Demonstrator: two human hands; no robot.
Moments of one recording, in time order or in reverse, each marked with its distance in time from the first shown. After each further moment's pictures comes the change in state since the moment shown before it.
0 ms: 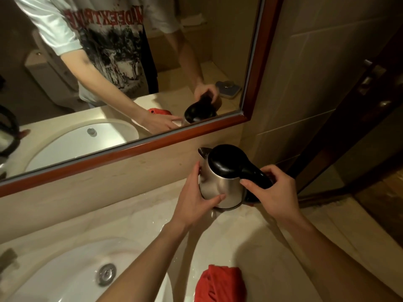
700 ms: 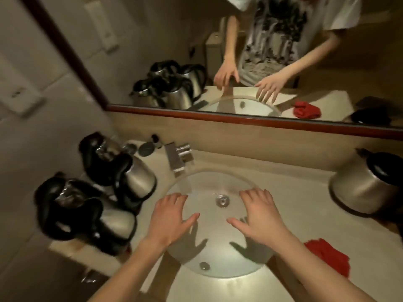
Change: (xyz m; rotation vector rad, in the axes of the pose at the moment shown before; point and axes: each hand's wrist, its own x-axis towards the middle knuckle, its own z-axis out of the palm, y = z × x) left_hand -0.380 -0.042 -0.229 0.884 0.292 -0.571; right_hand -0.234 -0.116 0.194 -0.785 -0.886 -0.809
